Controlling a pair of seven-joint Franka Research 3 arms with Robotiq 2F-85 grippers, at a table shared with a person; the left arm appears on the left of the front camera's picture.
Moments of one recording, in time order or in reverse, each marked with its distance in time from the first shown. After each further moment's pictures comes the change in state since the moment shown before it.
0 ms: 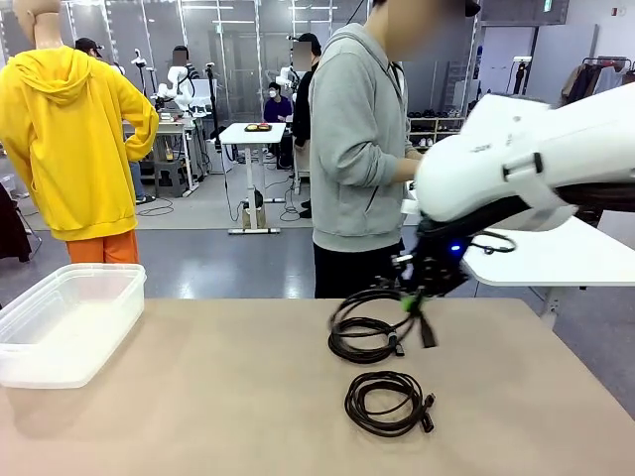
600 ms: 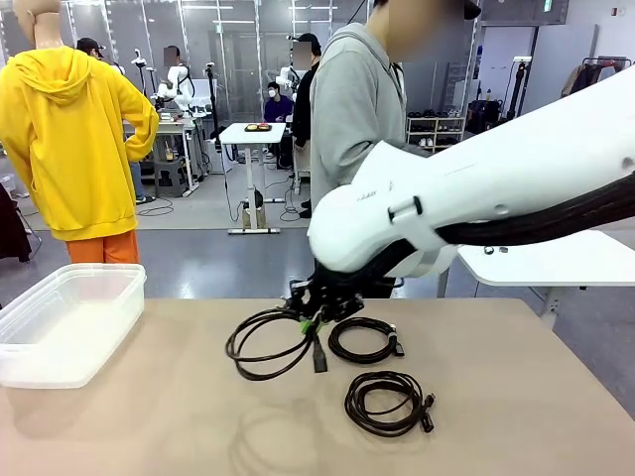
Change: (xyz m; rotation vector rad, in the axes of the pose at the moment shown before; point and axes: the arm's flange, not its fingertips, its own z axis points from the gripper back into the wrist) left arm 0.000 0.000 0.000 0.000 0.000 -0.001; right arm -0.015 0.125 -0.082 0.138 -0.013 0.050
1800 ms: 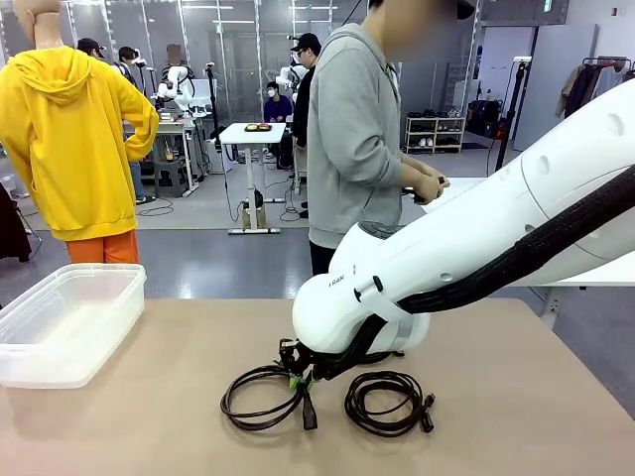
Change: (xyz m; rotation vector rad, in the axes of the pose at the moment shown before) left arm 0.000 0.000 0.000 0.000 0.000 0.000; right arm -0.027 -0.025 -0.095 -0.027 0.044 -0.095
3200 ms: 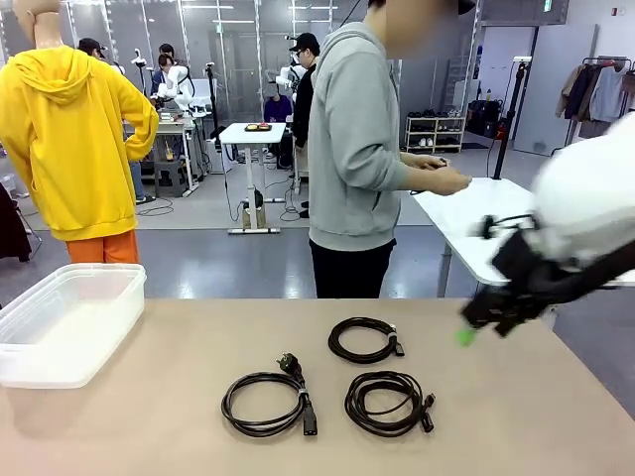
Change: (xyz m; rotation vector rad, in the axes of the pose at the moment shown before) left arm 0.000 0.000 0.000 0.000 0.000 0.000; right arm -0.066 -0.227 0.262 0.039 -0.071 0.429
